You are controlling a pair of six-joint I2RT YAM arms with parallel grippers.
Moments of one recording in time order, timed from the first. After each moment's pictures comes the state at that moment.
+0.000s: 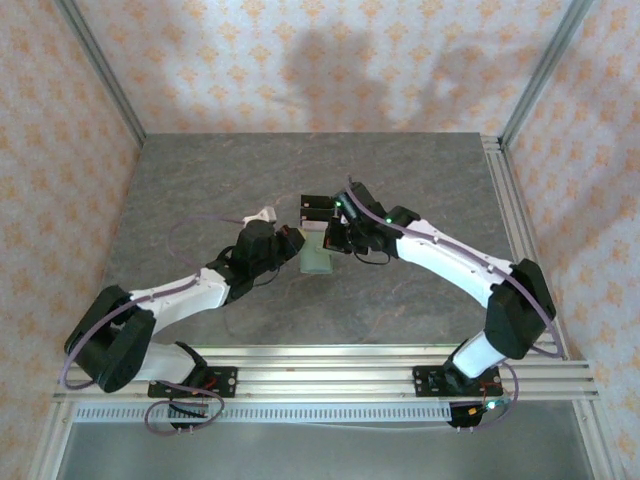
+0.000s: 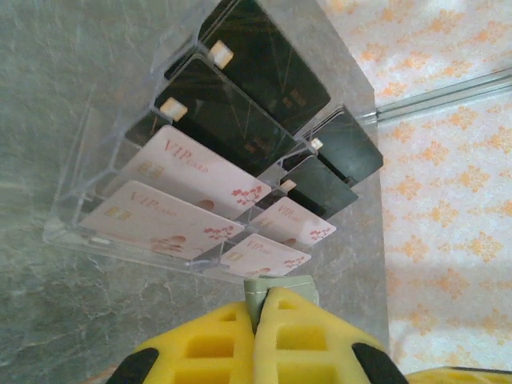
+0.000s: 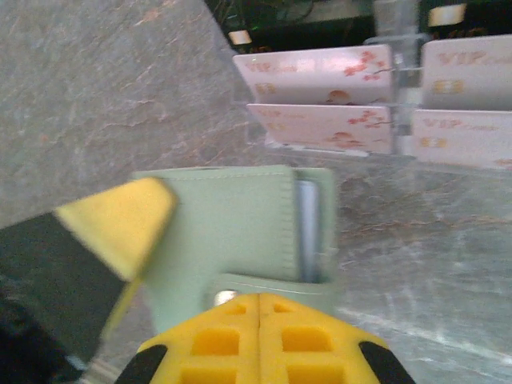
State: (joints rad) left arm -0.57 1.32 0.61 0.25 0.00 -1.09; right arm 0.74 1.53 1.23 -0.62 -0.11 0.80
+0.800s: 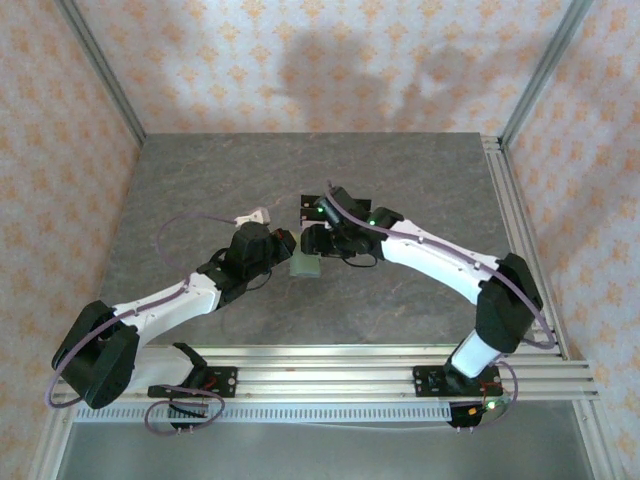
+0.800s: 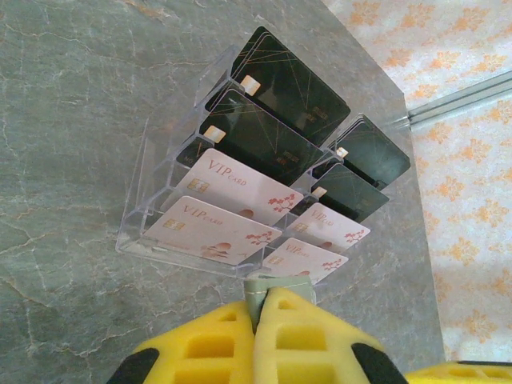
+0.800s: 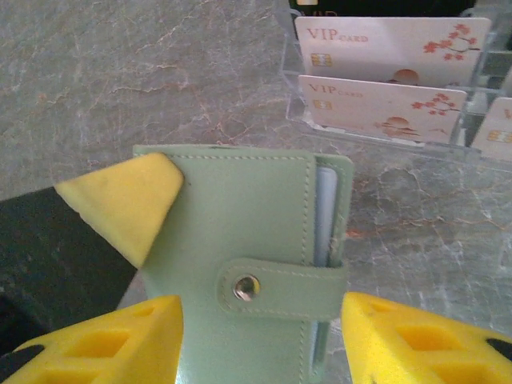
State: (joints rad) left arm -0.57 1.24 0.60 0.13 -0.06 -0.98; right arm 0.83 1.62 1.32 -0.64 -0.09 0.76
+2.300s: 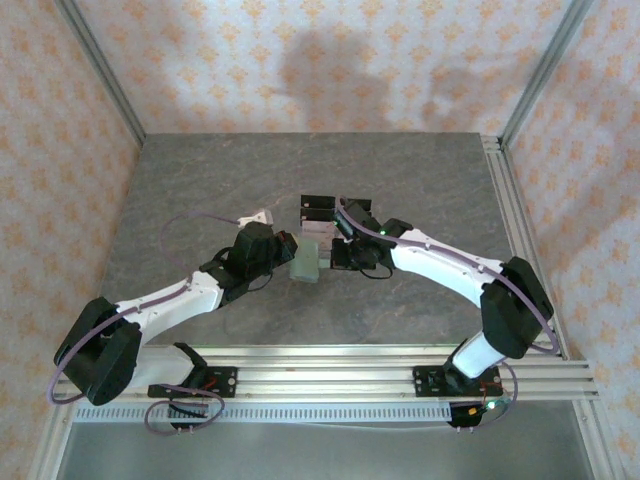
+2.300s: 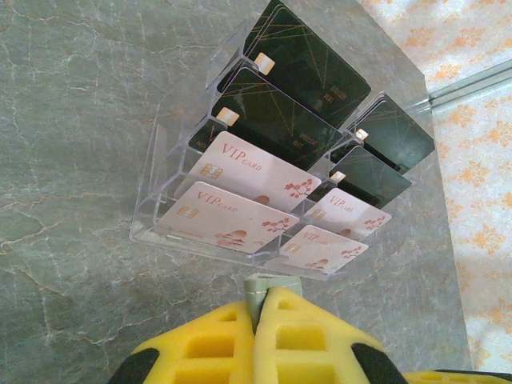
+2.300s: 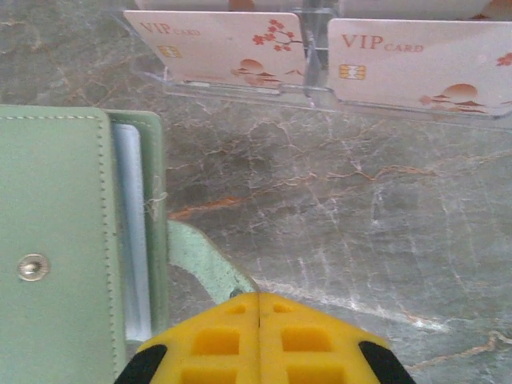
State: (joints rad) left arm -0.58 1.26 0.62 0.08 -0.06 -0.96; right arm 0.77 1.55 1.13 -0.64 -0.05 0.73
